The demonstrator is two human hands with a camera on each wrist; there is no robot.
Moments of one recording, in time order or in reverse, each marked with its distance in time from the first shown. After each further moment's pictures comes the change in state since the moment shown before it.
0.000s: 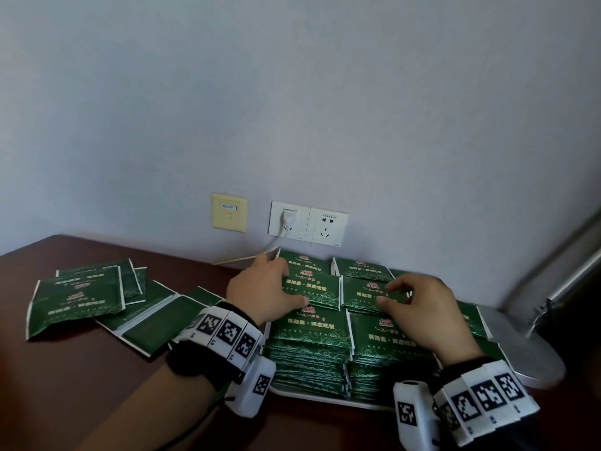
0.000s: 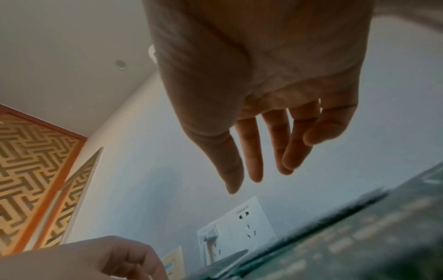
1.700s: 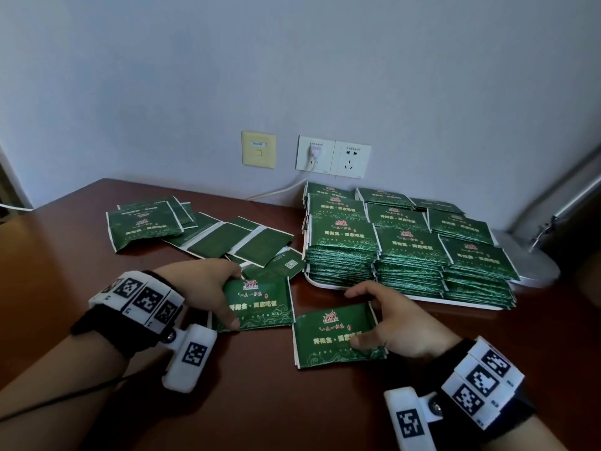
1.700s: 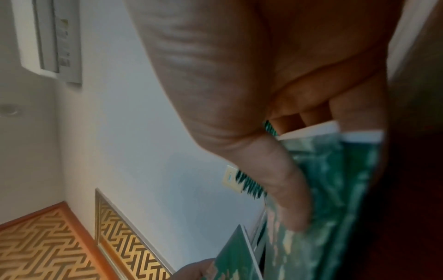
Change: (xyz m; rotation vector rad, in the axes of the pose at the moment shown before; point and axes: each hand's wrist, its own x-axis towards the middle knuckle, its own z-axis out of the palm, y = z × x) left_hand -0.125 -0.129 -0.033 0.043 -0.582 0.036; right_hand -0.147 -0.035 0.045 0.356 -0.693 0.146
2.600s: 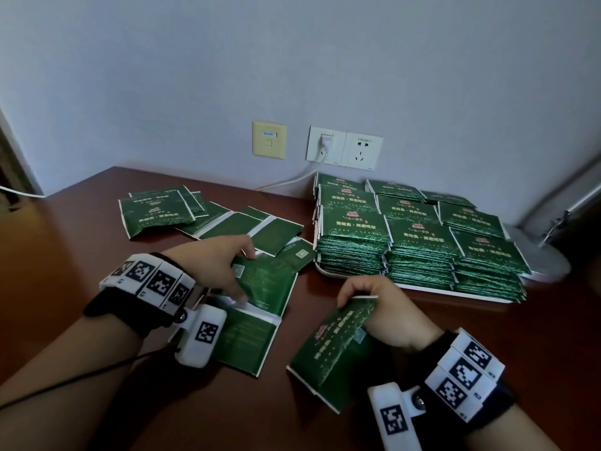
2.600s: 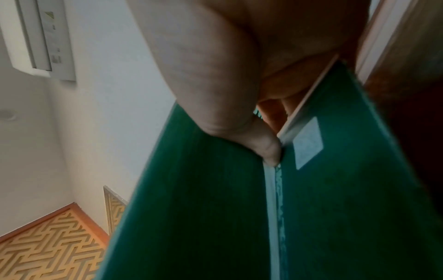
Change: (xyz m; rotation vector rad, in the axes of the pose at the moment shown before) left_hand -0.008 -0.005 -0.007 -0.071 0.105 -0.004; right_hand 0.008 -0.016 0.032 -0.015 0.071 -0.264
